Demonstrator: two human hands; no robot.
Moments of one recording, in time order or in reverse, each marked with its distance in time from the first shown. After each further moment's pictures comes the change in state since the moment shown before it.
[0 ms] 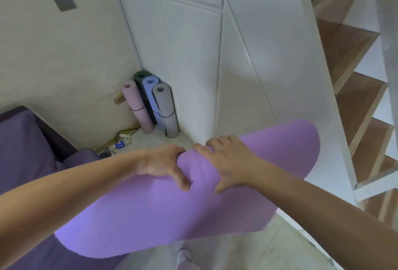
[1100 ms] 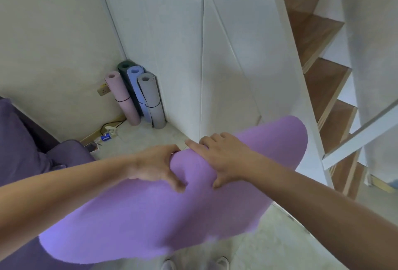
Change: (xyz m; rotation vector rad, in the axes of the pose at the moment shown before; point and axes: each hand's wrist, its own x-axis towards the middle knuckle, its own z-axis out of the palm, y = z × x) left_hand -0.046 -0.002 0.074 0.071 0.039 0.043; right_hand -0.069 -0.041 0.012 0.002 -0.057 0.017
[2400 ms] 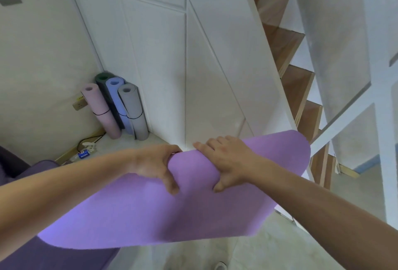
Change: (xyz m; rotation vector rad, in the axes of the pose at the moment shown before) left_hand 0.003 -0.013 -0.035 0.151 -0.144 0.143; right_hand -0.018 -0.021 -0.018 0.049 -0.030 0.190
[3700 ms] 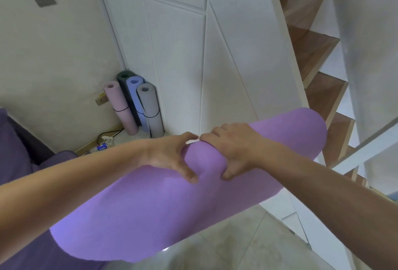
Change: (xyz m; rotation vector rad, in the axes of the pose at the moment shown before) left_hand 0.026 0.030 -0.027 -0.041 0.090 -0.007; right_hand 0.038 0.054 -0.041 -0.041 0.010 -0.133
